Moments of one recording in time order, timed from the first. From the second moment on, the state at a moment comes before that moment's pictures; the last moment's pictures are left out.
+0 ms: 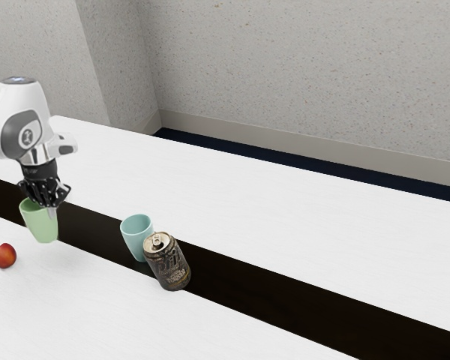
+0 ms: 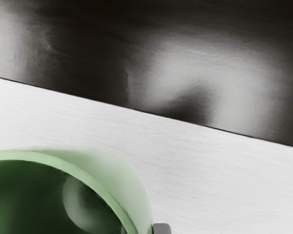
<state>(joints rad) 0.30 0.02 0.10 -2.14 0.14 2.11 0.10</state>
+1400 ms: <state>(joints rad) 0.21 0.10 -0.28 -1.82 0.08 1.79 -0.35</state>
